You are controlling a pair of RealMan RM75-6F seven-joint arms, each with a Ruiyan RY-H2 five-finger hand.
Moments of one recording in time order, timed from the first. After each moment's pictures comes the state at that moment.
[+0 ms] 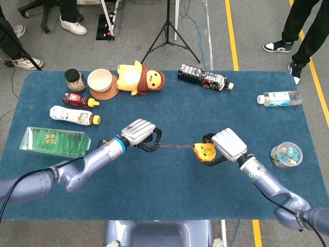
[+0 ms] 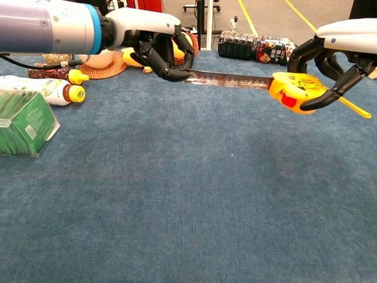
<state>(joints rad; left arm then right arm) -1.10 -1.38 -0.21 -1.48 1.16 0.58 -0.17 0.72 -1.22 0.06 -1.49 -1.53 0.99 0.07</state>
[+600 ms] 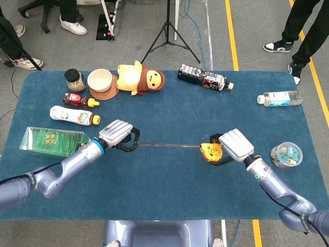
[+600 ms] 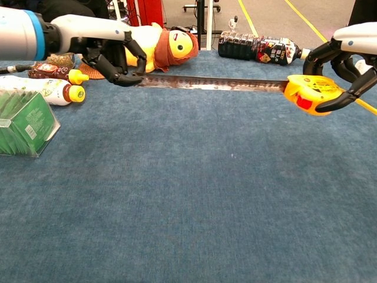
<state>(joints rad) -0.98 -1.27 -0.14 -1.53 1.23 0.64 -0.21 0.68 -1.21 0.05 -1.47 -1.53 1.00 0.09</state>
